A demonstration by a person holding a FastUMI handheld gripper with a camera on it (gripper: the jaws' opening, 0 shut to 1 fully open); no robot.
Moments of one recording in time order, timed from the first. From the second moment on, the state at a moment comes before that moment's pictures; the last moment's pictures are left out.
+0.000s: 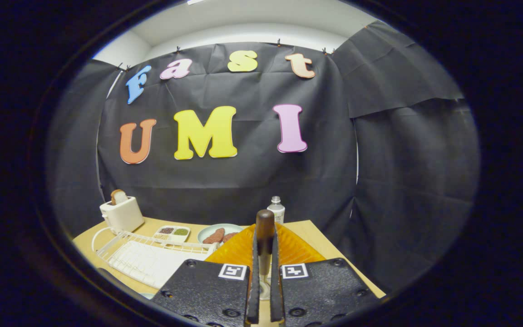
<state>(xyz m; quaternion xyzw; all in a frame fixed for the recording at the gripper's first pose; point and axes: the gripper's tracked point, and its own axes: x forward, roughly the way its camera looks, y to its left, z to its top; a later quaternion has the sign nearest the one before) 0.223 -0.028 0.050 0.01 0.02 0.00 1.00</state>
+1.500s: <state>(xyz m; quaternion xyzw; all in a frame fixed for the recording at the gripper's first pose) 0.097 0.179 -0.112 -0.02 0.08 0.02 1.00</state>
